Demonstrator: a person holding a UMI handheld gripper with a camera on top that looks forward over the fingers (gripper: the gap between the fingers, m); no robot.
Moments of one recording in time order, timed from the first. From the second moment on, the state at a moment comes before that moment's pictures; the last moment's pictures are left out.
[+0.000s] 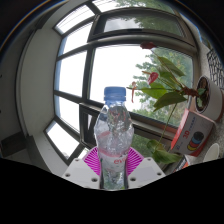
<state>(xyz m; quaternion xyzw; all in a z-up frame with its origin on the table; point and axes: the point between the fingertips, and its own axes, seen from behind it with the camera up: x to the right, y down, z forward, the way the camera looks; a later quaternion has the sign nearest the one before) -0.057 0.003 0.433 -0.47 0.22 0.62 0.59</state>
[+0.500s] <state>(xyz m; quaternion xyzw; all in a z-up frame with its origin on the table) 0.126 0.058 0.276 -0.68 -0.02 -0.02 0.73</state>
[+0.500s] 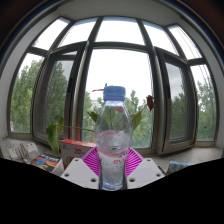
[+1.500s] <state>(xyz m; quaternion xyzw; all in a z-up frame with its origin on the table) 0.127 -0.034 0.108 -0.82 0.05 -0.05 0.57</state>
